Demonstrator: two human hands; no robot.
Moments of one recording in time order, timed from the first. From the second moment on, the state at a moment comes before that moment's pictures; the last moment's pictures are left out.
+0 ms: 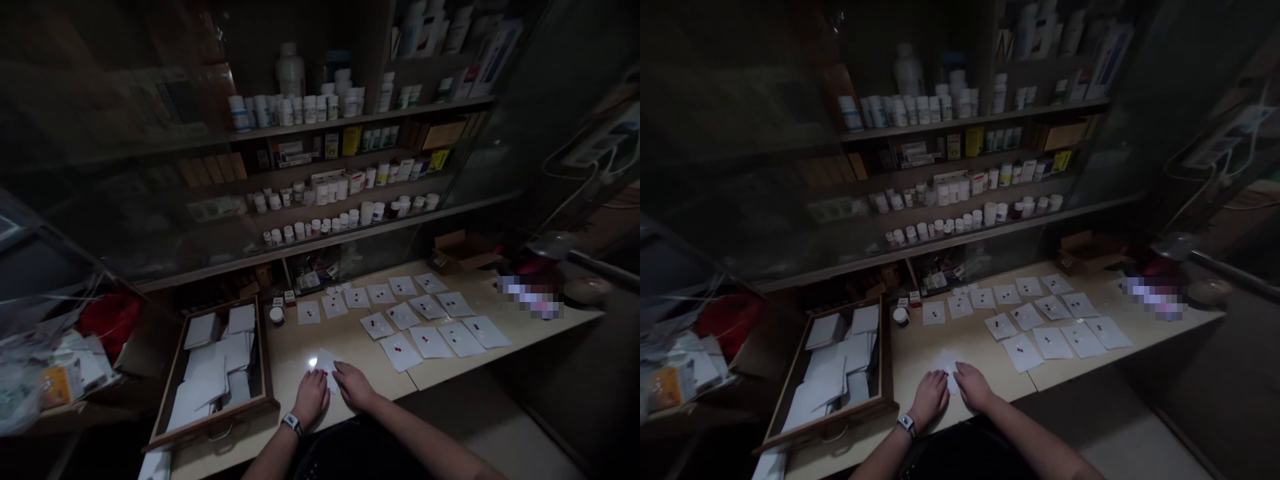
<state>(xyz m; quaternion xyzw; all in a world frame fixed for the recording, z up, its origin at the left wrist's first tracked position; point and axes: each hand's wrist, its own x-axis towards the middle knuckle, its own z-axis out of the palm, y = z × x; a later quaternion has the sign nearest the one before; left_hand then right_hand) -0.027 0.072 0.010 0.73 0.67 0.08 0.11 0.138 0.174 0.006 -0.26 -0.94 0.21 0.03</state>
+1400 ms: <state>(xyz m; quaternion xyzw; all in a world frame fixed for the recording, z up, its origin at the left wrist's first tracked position) -0.026 0.089 -0.010 0.82 0.57 0.03 0.02 0.138 0.179 0.000 -0.25 -0.94 0.23 0.06</state>
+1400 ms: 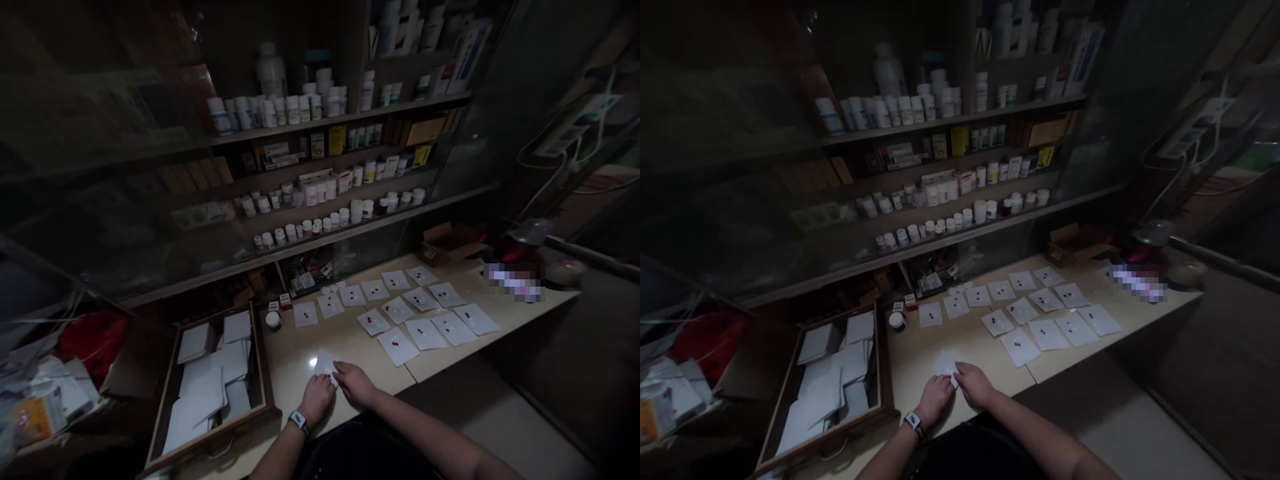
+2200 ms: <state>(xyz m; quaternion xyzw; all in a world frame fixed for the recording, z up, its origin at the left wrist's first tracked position) -0.021 0.108 0.014 0.50 0.81 0.23 0.20 0.109 0.203 0.015 -0.39 -0.89 0.25 0.03</state>
